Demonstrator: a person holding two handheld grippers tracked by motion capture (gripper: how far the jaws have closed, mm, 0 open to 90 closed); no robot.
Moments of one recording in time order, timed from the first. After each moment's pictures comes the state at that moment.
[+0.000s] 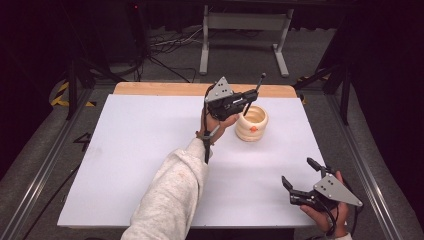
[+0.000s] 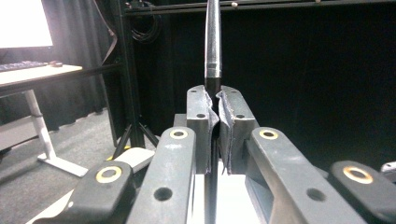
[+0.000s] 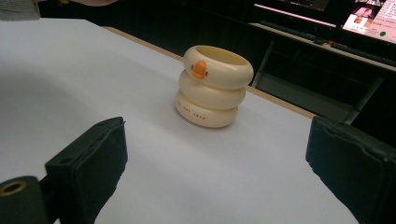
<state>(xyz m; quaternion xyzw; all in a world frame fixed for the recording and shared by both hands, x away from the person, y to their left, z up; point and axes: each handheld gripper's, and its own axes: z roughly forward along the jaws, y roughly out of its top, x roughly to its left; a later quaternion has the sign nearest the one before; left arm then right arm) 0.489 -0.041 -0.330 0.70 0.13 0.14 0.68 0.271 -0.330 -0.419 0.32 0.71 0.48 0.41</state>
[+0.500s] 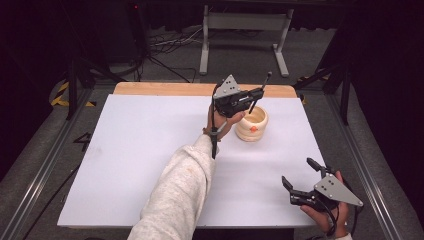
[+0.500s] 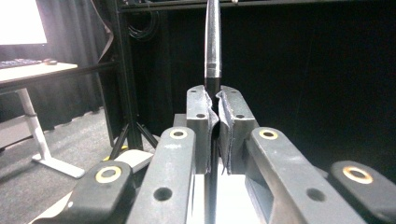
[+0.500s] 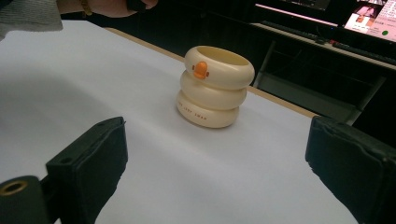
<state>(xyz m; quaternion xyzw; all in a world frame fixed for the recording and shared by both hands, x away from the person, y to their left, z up) 0.503 -0.060 -0.335 0.71 0.12 0.13 0.68 0.271 -0.330 -0.418 0.32 0.71 0.48 0.40</state>
